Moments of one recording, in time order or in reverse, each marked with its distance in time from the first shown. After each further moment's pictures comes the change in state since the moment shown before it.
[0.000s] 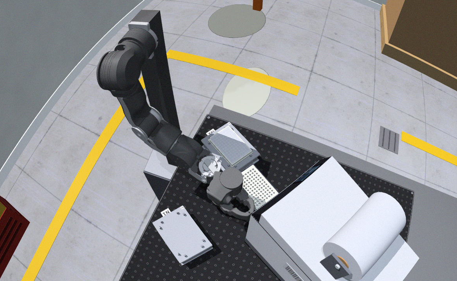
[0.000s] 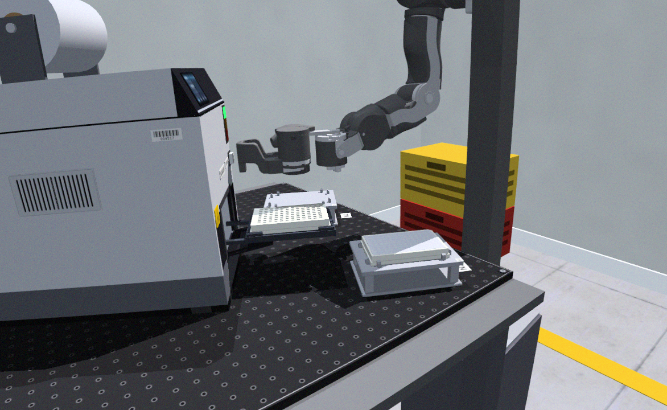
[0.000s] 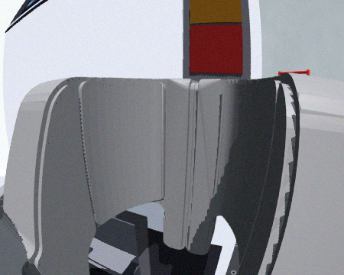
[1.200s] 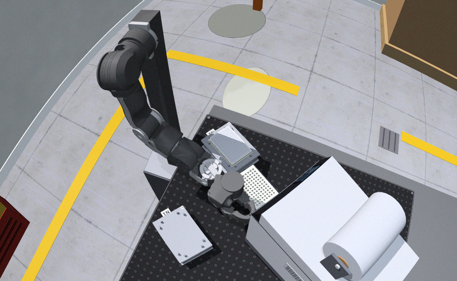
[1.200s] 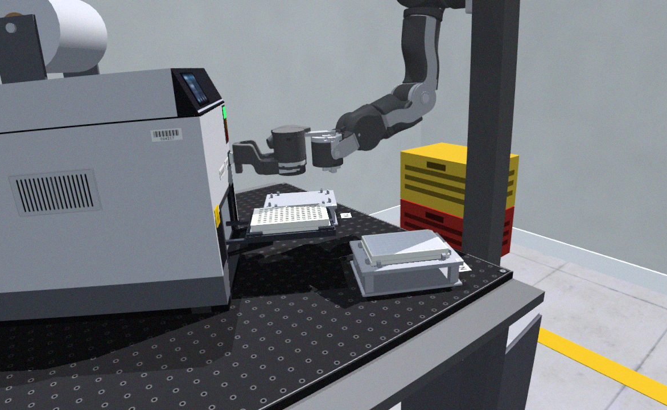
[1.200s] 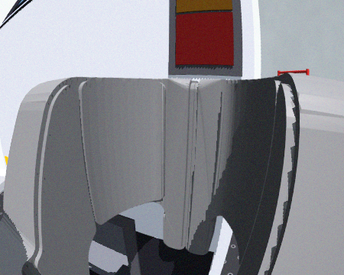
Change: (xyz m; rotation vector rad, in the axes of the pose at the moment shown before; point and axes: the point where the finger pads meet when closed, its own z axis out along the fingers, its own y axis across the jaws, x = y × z) arm -0.002 0.003 0.007 -0.004 -0.002 -0.003
